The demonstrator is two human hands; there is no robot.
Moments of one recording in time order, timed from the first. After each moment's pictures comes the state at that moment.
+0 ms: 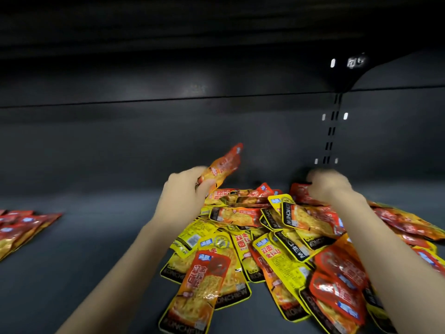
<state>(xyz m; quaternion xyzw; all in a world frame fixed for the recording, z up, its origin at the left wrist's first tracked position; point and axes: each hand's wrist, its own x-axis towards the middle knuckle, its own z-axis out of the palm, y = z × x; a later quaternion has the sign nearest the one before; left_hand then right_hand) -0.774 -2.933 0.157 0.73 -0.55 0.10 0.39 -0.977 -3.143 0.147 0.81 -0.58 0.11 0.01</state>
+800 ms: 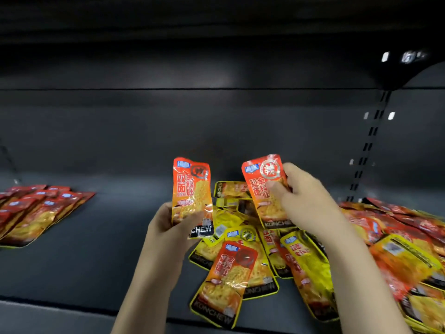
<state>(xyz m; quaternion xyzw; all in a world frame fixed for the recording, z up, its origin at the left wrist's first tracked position) -0.787 -2.848 0.116 0.59 -0.23 -0.24 0.74 -0.929 -2.994 0.167 0.85 -0.31 0.33 -0.28</state>
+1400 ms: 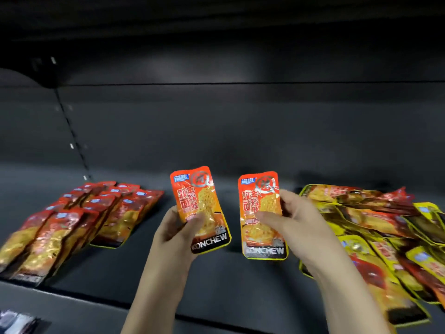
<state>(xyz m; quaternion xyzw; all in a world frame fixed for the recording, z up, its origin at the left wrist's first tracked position) -0.656 -2.750 0.112 0.53 -0.20 -0.24 0.79 -0.772 -2.883 0.128 0.72 -0.27 0.31 -0.56</state>
